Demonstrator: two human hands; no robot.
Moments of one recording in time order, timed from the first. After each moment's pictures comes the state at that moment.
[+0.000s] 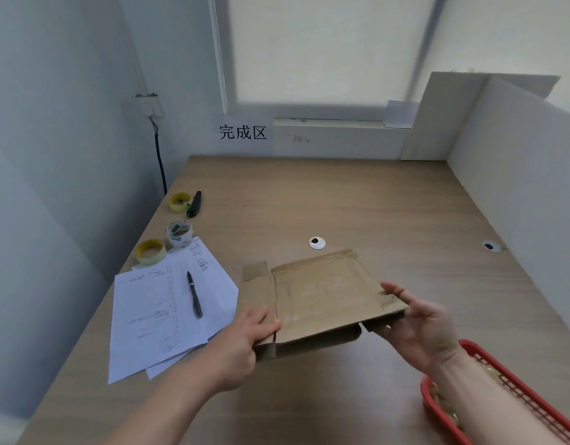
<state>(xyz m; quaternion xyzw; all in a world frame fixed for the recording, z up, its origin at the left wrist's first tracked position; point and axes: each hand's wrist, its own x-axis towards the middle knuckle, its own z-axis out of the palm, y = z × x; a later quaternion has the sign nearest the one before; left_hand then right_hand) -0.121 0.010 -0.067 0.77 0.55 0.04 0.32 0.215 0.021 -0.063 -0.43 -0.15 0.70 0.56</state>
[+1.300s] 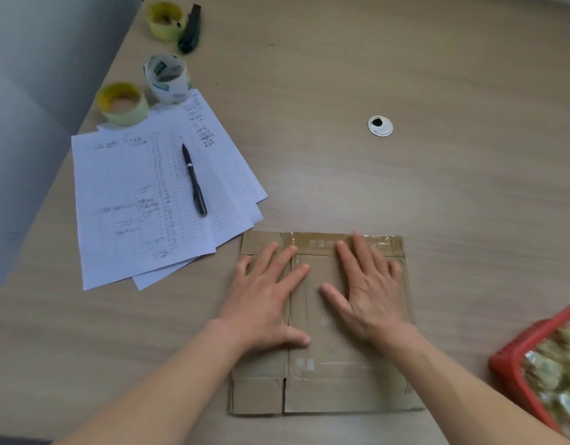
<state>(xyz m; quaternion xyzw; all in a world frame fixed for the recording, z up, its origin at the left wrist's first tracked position) -0.130 0.028 -0.242 0.81 0.55 -0.06 0.20 0.098 0.045 -0.251 -0.65 -0.75 0.11 -0.04</state>
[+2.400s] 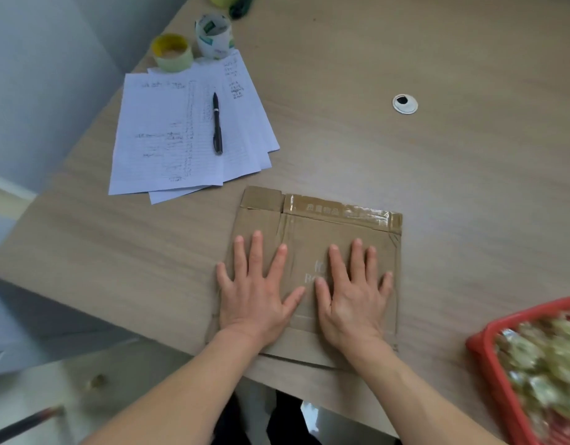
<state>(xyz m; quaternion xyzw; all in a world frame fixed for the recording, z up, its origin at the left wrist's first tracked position) -0.052 -0.079 -0.259 0.60 0.78 -0.05 0.13 0.109 -0.042 -0.259 -0.64 -0.76 0.14 0.02</state>
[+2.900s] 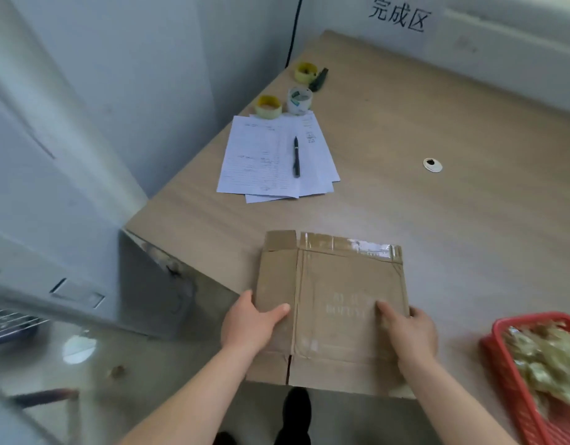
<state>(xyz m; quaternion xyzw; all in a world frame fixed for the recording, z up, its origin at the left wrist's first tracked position) -0.128 -0.222 -0.200 0.23 0.84 0.27 0.42 0.117 -0.117 -0.194 -0.81 -0.45 0.35 0.16</state>
